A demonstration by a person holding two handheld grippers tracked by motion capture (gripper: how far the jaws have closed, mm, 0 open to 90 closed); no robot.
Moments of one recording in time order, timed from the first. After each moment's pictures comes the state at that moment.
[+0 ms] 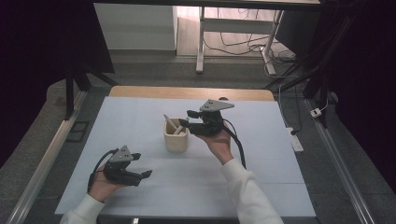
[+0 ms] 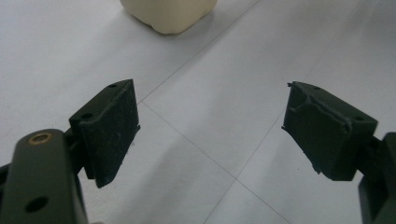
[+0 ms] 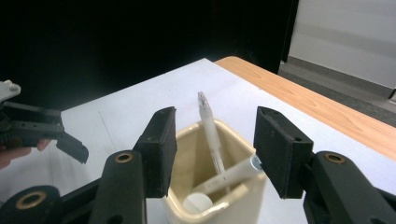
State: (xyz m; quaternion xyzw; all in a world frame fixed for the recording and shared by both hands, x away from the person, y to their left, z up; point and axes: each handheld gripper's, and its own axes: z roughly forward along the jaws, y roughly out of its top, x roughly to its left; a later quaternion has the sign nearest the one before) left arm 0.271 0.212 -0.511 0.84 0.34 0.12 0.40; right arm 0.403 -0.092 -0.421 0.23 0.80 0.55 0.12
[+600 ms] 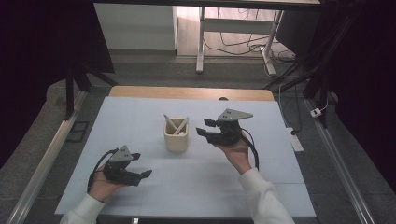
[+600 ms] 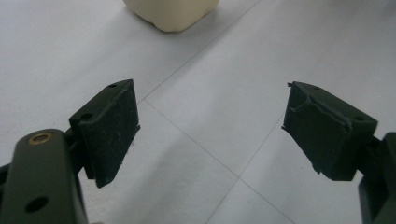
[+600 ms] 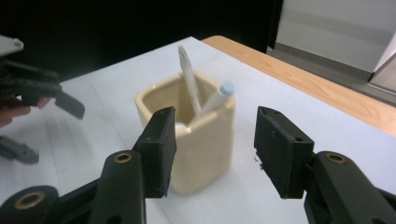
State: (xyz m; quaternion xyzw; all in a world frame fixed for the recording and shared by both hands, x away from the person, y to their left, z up) left arm 0.272 0.213 -0.513 0.84 0.35 0.11 0.40; right arm 0.382 -0.147 -0.429 0.25 0.80 0.52 0.14
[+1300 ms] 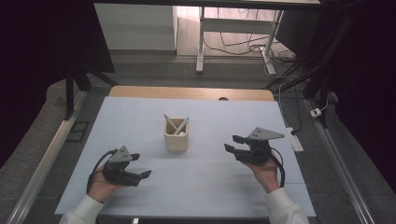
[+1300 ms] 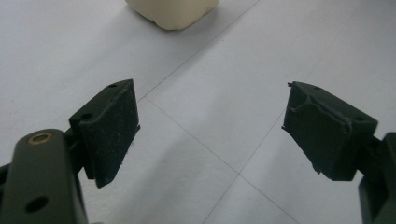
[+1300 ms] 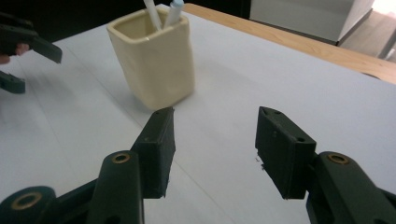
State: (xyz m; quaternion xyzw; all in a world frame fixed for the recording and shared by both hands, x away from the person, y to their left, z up) left arm 0.269 0.214 -0.513 0.84 0.35 0.12 0.40; right arm 0.342 -0.236 -0.453 0.30 0.80 0.49 0.16
